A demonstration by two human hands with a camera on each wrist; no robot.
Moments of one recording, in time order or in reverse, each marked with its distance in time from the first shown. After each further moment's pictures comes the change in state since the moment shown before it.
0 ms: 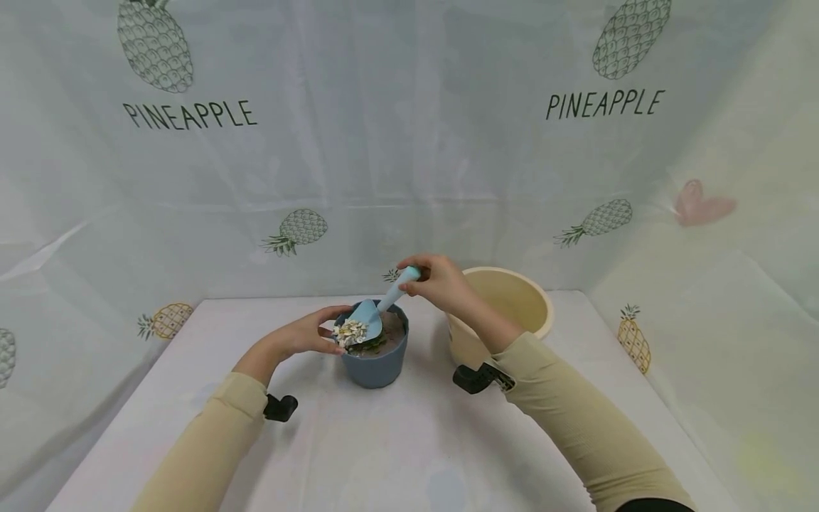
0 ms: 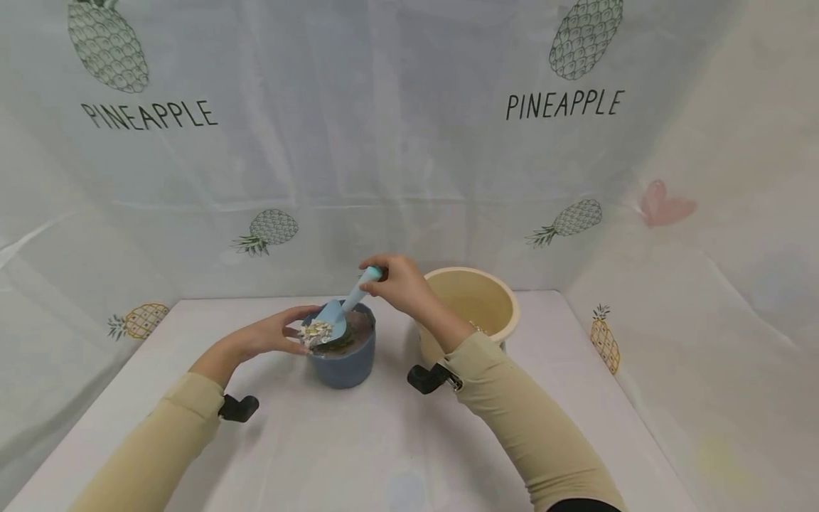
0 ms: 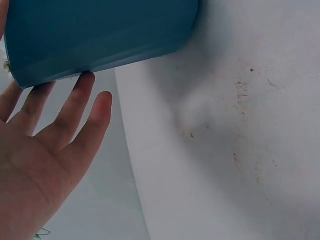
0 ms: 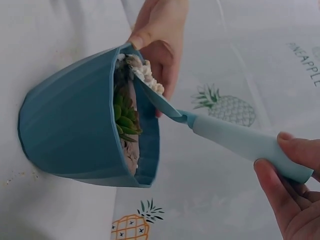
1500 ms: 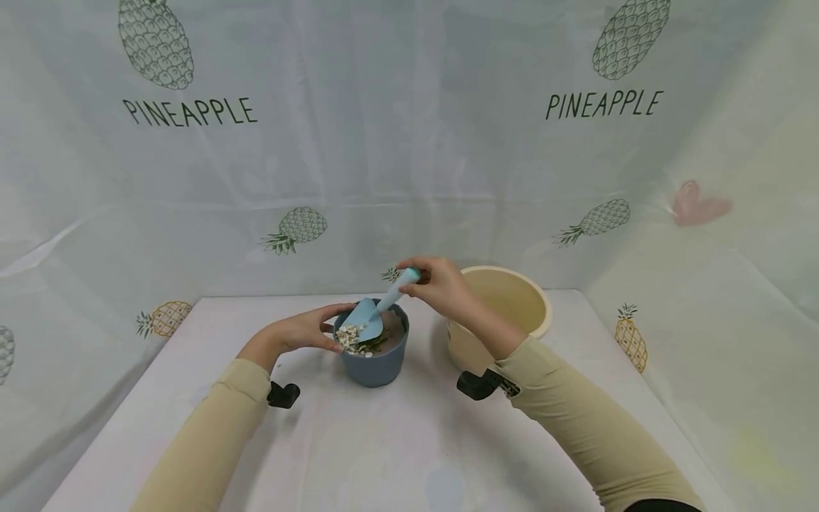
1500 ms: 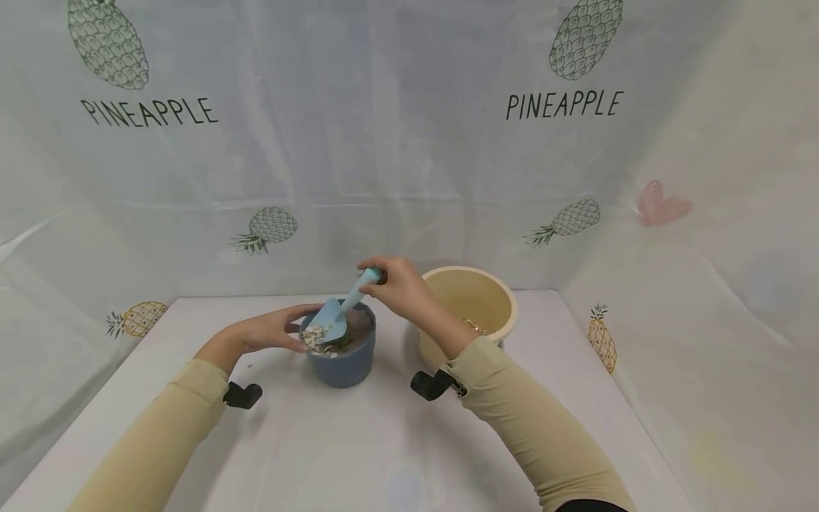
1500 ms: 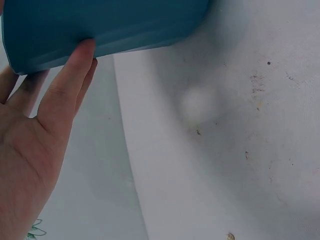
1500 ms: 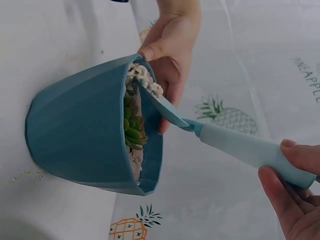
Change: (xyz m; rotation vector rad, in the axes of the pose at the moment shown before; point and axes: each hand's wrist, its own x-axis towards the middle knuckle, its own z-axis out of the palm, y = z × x) left_hand 0.005 0.003 -0.006 -0.023 -0.125 0.032; right_hand -0.013 -0.010 0.001 -0.060 0.013 -0.087
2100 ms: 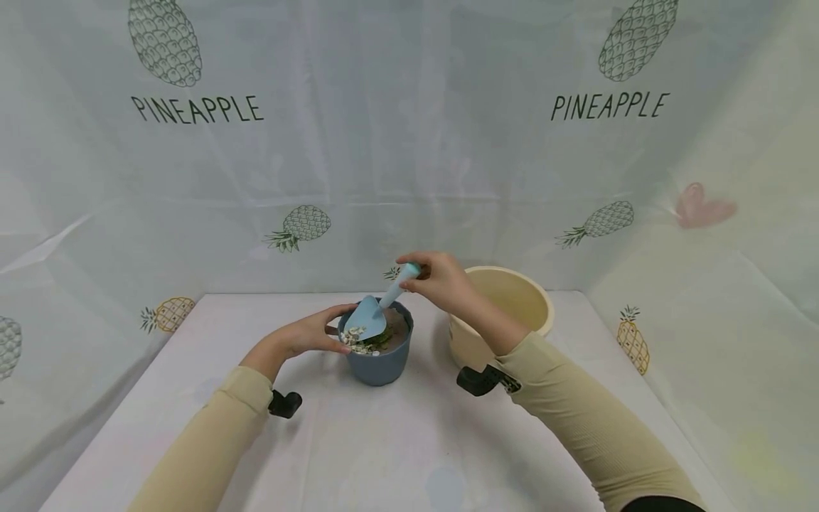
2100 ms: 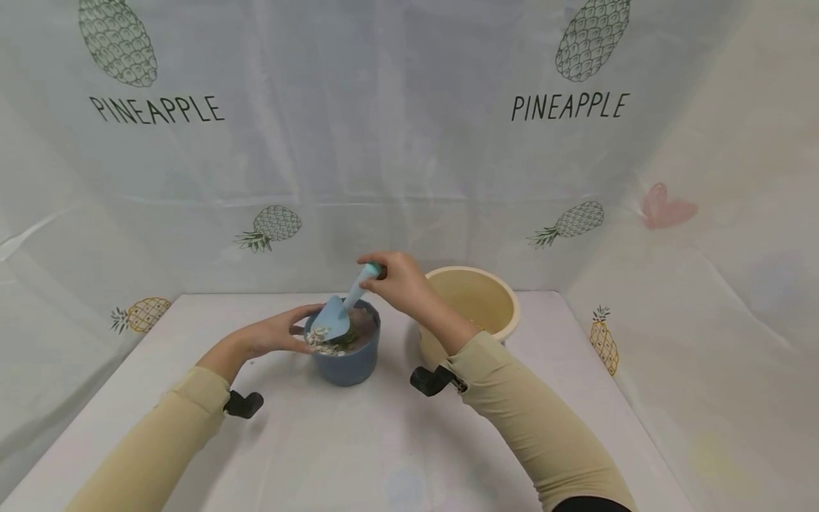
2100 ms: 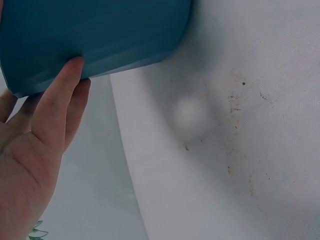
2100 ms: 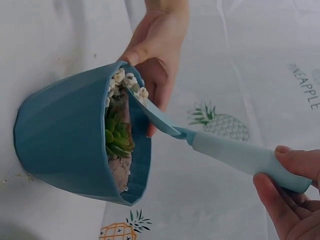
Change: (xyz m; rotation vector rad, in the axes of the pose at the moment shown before) left_hand -0.002 -0.001 0.014 -0.035 0.090 -0.034; right_hand 0.006 -0.009 -0.001 -0.022 -0.019 0.032
